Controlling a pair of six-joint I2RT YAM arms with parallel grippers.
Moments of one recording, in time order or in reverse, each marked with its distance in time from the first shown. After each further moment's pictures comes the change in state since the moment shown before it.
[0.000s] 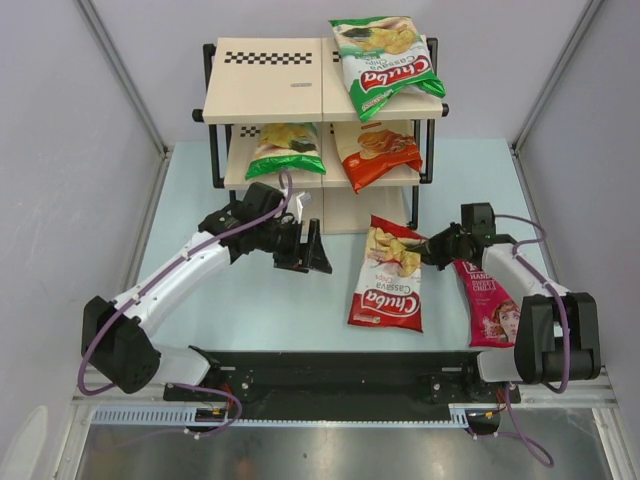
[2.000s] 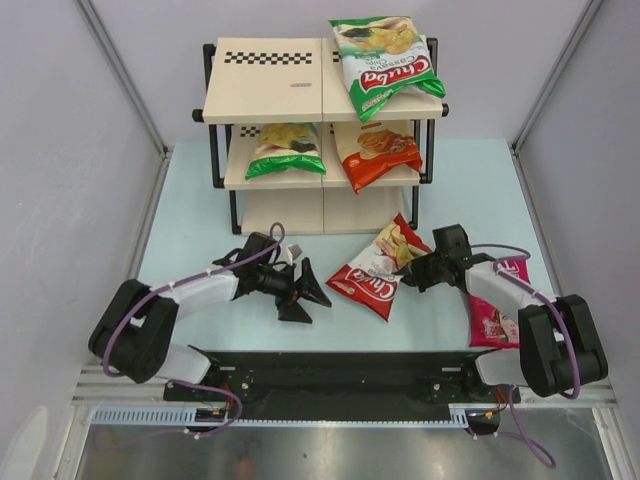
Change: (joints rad) left arm 0.065 0.040 -0.550 0.472 0.321 -0.413; right arm 0.208 -0.051 -0.173 0.058 0.166 0.321
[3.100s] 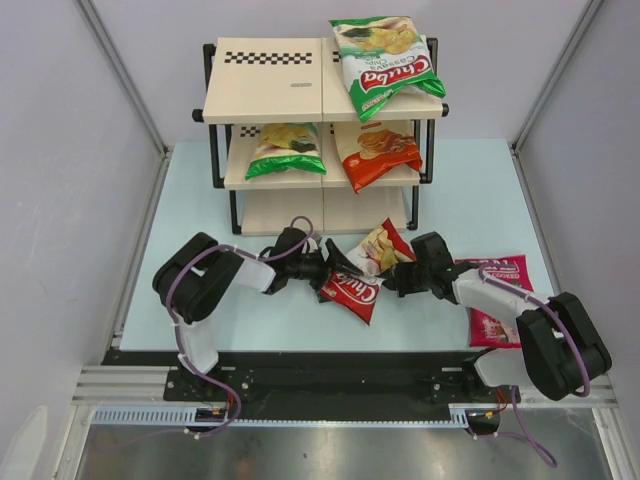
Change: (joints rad) left arm -0.104 0.468 0.093 0.772 -0.156 -0.542; right arm 0.203 0.000 -0.048 0.109 0.067 0.414
